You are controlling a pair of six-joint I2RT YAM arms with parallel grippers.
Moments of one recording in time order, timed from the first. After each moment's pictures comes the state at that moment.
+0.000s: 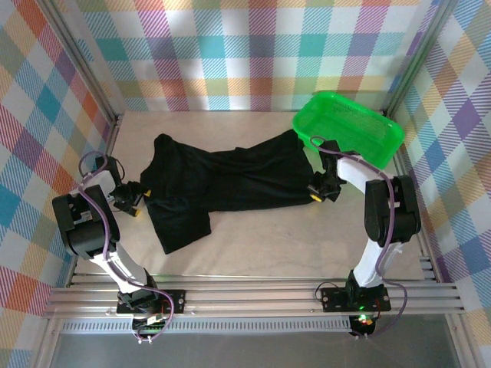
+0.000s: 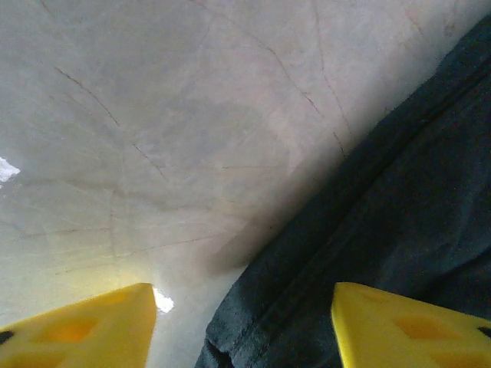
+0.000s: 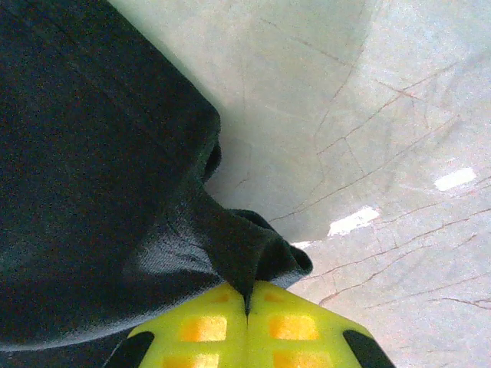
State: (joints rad) left arm 0.37 1.75 1.05 -0.68 0.27 -0.72; right arm 0.18 1.81 1.19 -0.80 -0.12 0.76
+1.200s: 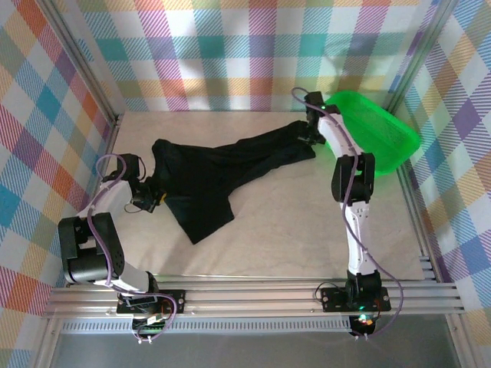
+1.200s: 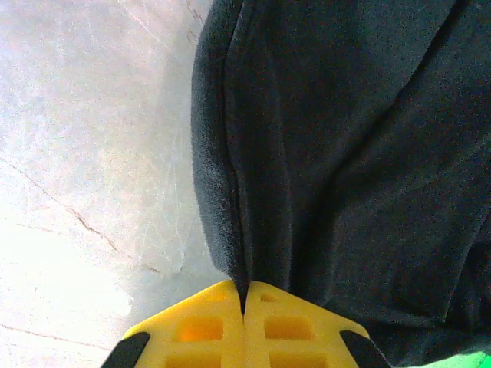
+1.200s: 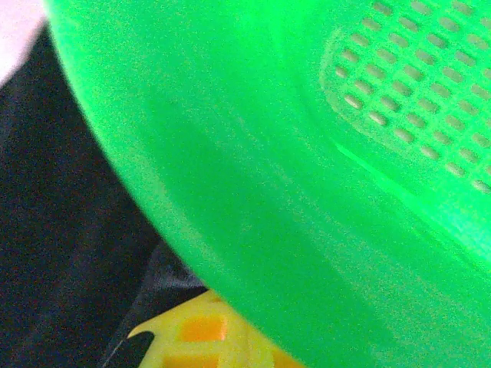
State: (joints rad) left arm 0.16 1.49 0.92 -0.61 0.30 -0.95; right arm 0.16 2.53 2.38 -1.02 0.08 0.43
